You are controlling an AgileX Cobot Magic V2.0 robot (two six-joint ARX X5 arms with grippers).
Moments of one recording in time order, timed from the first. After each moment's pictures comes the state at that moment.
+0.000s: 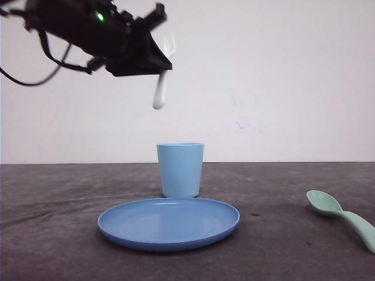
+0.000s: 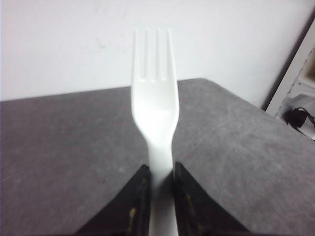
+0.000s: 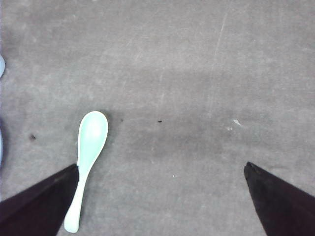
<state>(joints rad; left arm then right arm) -0.51 1.55 0.91 0.53 0.21 -0.16 0.06 0.84 0.89 -0.89 -0.08 0.07</state>
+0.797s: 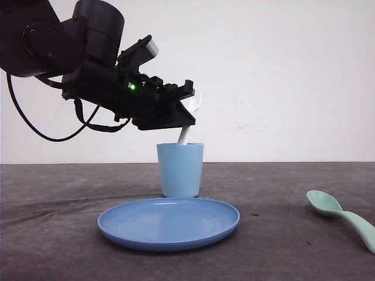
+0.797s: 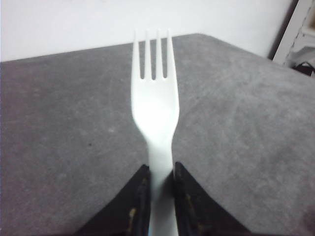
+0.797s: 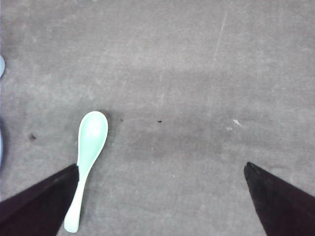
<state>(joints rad) -0.55 1.80 0.91 0.68 0.21 -0.05 0.06 0.84 0.89 -0.89 -0.08 0.07</state>
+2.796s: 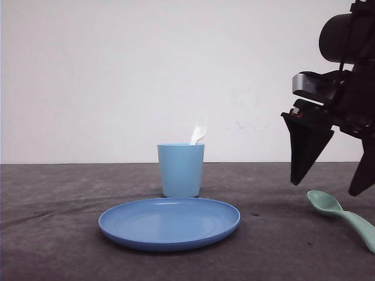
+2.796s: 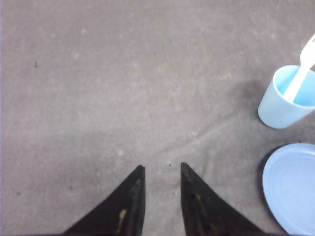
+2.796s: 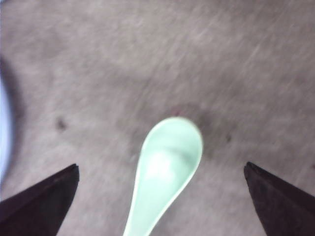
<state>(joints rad) -0.26 0.78 0.91 -0.75 -0.05 -0.04 0.27 1.49 0.89 -0.55 -0.25 0.08</state>
